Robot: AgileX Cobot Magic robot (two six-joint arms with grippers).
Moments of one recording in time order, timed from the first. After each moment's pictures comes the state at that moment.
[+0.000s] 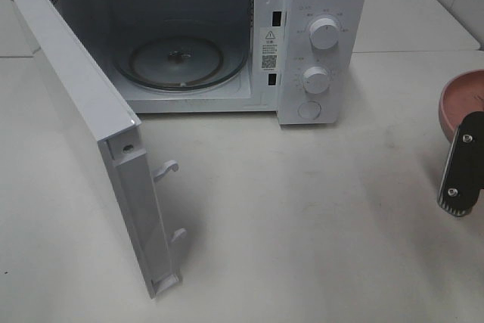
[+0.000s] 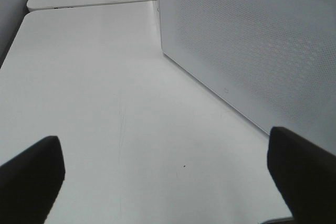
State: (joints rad) left arm 0.06 0.00 -0.50 -0.18 1.04 0.18; right arm 0.62 1.12 -0.40 -0.97 0.80 0.18
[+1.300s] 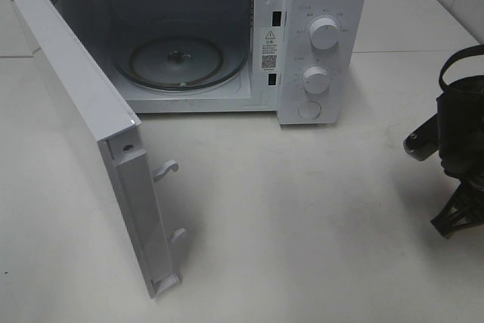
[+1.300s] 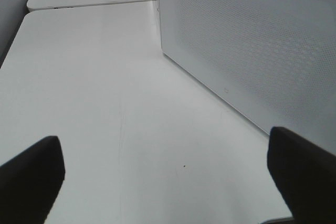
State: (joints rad) left arm 0.06 0.00 -0.50 -0.18 1.04 0.18; right arm 0.47 1.69 -0.62 -0.98 0.90 0.92
